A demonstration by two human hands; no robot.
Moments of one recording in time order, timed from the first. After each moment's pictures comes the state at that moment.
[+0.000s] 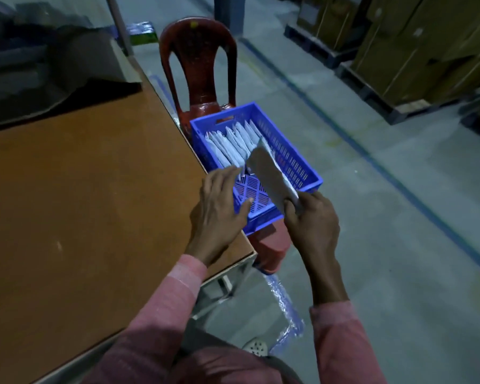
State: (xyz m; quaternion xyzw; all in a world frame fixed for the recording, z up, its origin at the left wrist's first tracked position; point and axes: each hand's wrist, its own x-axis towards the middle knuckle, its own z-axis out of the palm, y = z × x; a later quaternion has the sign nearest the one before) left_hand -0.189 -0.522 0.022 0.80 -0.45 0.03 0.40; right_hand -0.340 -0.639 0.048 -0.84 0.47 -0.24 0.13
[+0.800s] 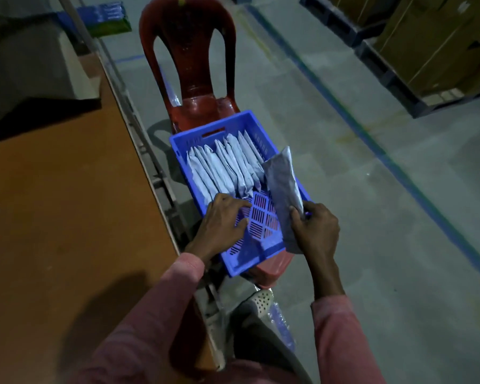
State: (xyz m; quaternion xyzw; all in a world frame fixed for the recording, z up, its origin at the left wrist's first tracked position) left_hand -0.077 -0.703 -0.055 0.82 -0.48 -0.14 0.27; right_hand -0.245 -0.849 -0.024 -0.81 0.51 -0.20 0.21
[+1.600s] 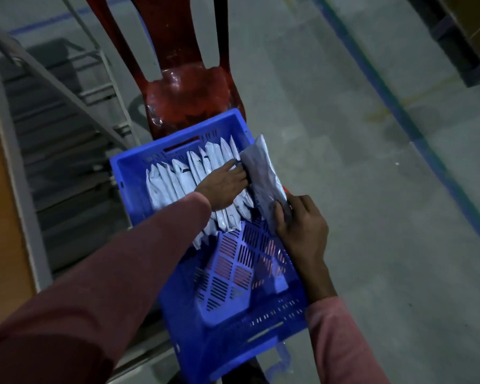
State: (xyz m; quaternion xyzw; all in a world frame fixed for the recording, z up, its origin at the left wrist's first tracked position) left_hand 0.113 -0.956 -0.208 0.64 -0.74 -0.05 -0.20; right_hand -0.117 -1.024 -0.162 -0.89 0.39 -0.21 0.15
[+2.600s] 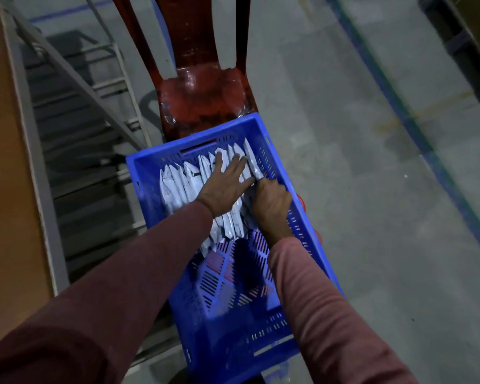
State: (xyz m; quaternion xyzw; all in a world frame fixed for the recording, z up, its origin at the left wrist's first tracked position) left_hand 0.118 -0.922 -0.196 0.77 -0.61 -0.04 -0.21; right_hand 0.010 -1.007 -0.163 -0.92 0.38 0.08 0.10
